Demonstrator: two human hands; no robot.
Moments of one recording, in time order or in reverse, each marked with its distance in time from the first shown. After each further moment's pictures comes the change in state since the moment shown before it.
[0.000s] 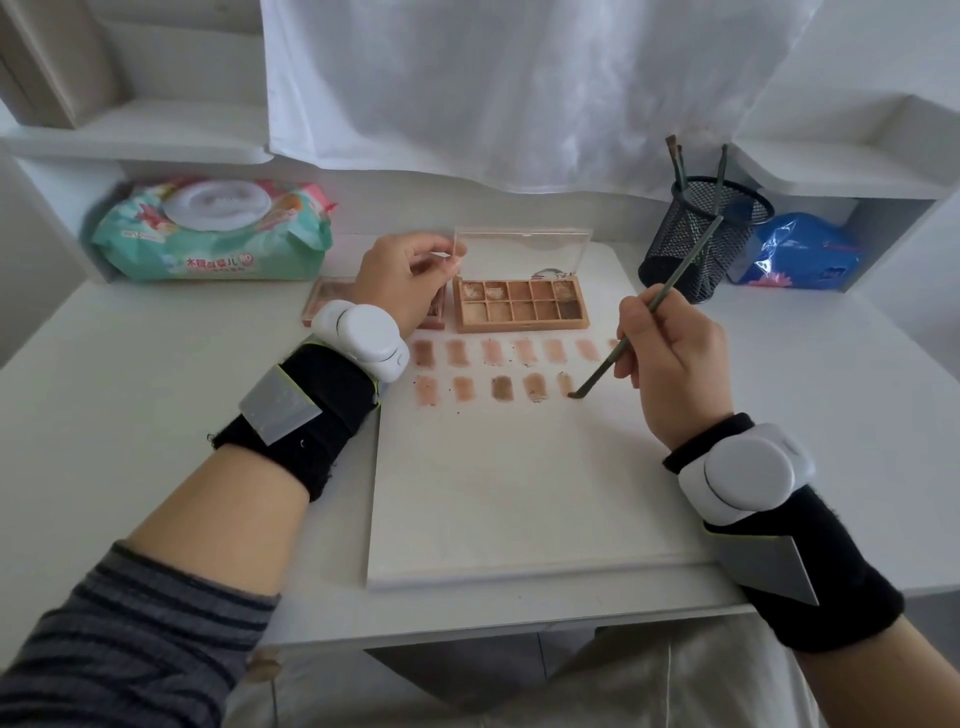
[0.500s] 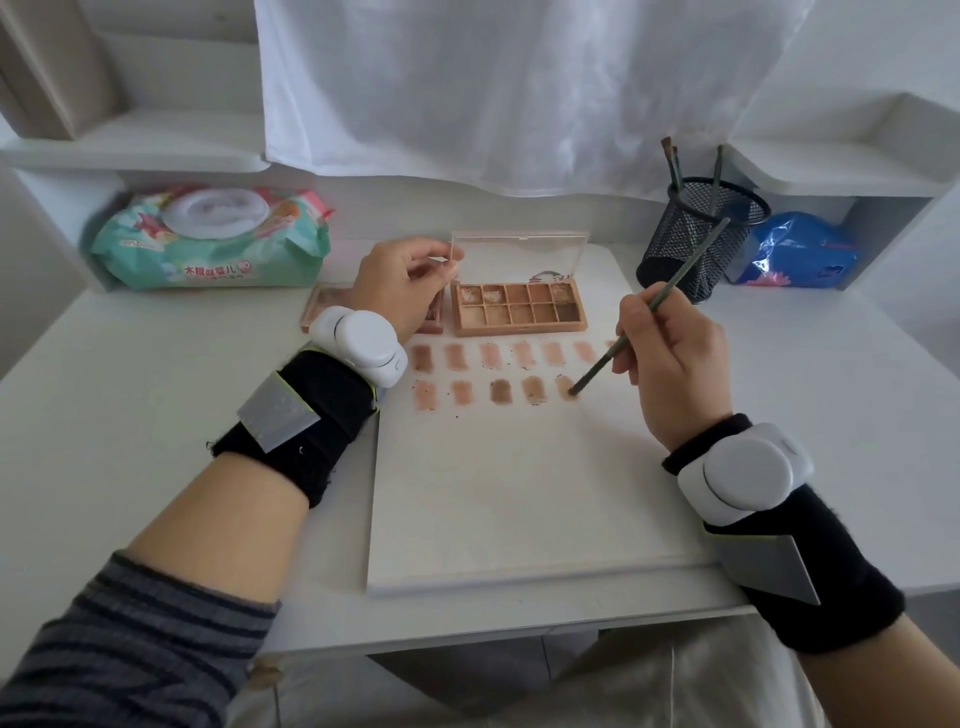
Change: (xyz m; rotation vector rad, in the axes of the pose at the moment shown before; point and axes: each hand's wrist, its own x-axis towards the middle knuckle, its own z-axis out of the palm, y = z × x) left_hand 0.001 0.000 0.001 -0.006 -0.006 0.012; right_hand 0.000 0.000 0.000 0.025 0.020 -0.016
